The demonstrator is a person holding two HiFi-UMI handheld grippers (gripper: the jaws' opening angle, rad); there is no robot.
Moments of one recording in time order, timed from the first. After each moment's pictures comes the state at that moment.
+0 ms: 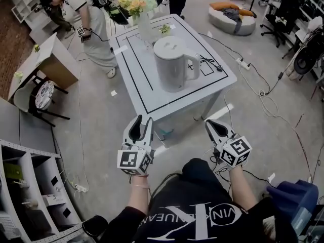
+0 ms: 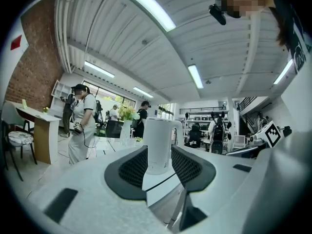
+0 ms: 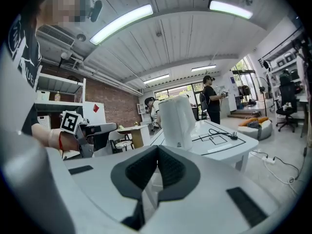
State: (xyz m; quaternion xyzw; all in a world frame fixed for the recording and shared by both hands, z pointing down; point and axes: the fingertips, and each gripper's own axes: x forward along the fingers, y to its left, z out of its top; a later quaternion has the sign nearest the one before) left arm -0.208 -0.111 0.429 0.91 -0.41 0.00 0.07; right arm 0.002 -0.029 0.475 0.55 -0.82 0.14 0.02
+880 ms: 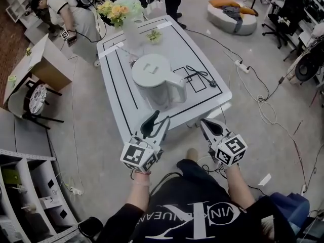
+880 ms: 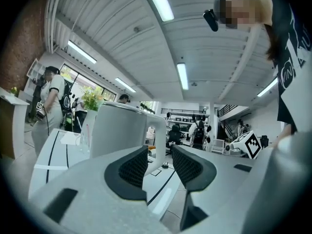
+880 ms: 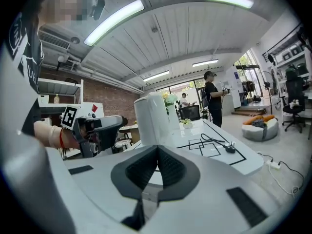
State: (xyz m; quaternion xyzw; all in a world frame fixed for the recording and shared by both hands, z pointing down) left arm -0.035 -0.182 0.422 0.96 -0.28 -0.01 0.09; right arm 0.092 -0.131 0.483 0.53 -0.84 0.15 0.03
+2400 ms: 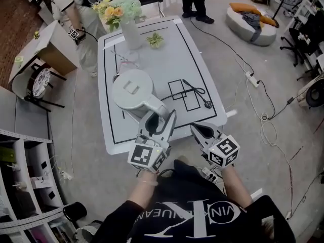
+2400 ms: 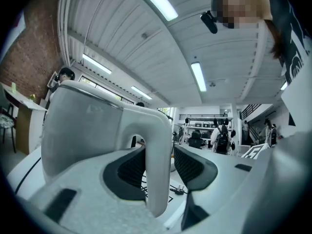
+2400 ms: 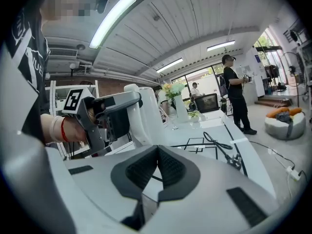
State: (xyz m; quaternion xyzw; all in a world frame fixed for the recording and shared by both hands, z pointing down) left arm 0.074 -0.264 0.406 0.91 -0.41 -0.05 0.08; right arm 0.149 -0.216 0.507 0.40 -0.90 0.18 0.06
